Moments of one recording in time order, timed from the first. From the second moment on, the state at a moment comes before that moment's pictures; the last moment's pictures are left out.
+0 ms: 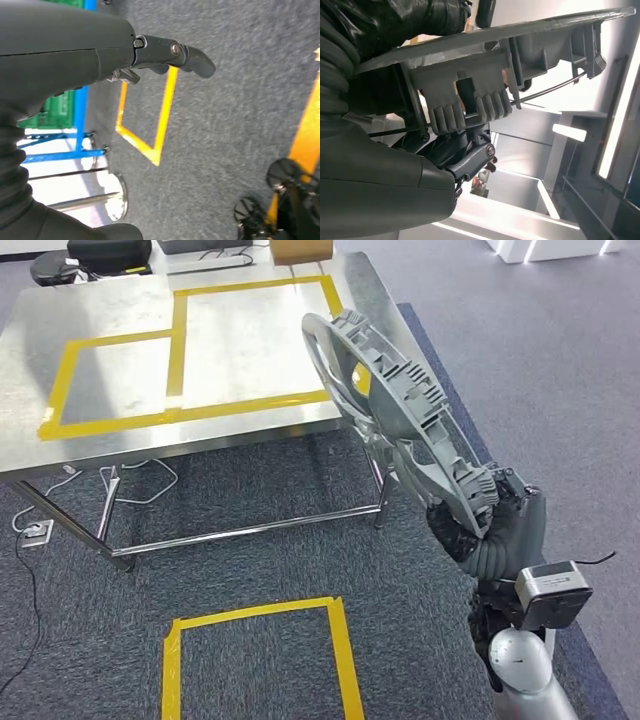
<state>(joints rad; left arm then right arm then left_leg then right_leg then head) -0.02 -0.04 -1.08 -0.02 1.49 0.31 0.10 -0.12 -0.10 0.37 -1.90 0.07 -0.41 -0.35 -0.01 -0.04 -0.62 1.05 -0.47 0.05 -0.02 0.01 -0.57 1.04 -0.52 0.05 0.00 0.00</state>
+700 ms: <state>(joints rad) -0.02 -0.04 -1.11 -0.02 1.49 0.32 0.13 -0.12 -0.10 0.38 -1.90 0.11 -0.41 -0.34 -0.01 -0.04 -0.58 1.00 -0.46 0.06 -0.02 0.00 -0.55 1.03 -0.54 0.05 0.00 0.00</state>
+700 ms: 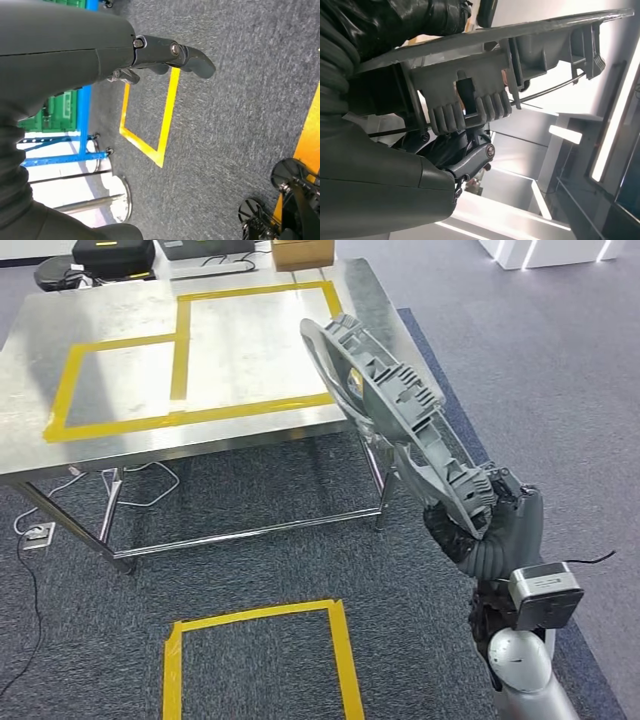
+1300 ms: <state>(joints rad) -0.03 -0.03 -1.20 -0.02 1.48 0.33 0.12 -0.16 -0.10 0.40 -1.91 0.15 -0.42 -0.31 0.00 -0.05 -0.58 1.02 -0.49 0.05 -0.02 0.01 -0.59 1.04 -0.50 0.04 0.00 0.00</state>
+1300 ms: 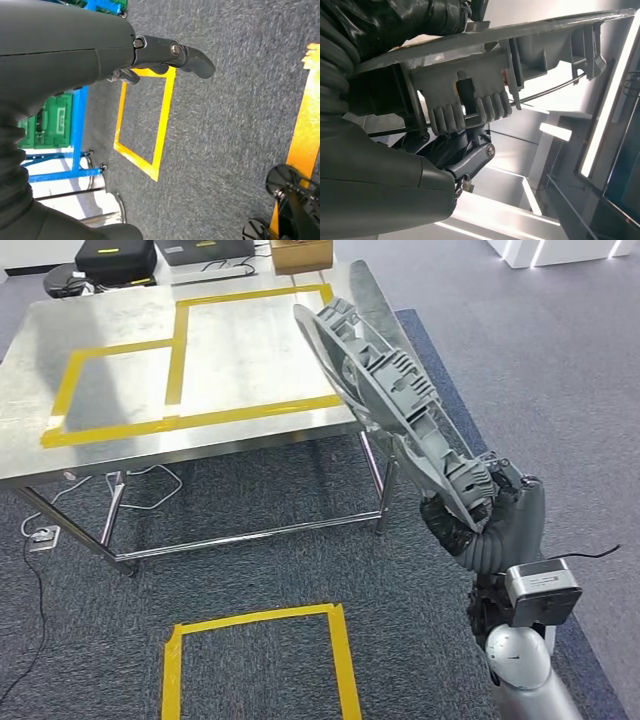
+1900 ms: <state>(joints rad) -0.03 -0.03 -1.20 -0.02 1.49 0.31 0.11 -0.17 -0.10 0.42 -1.92 0.15 -0.42 -0.31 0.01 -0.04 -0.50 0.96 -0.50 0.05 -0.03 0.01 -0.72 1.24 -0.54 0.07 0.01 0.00</state>
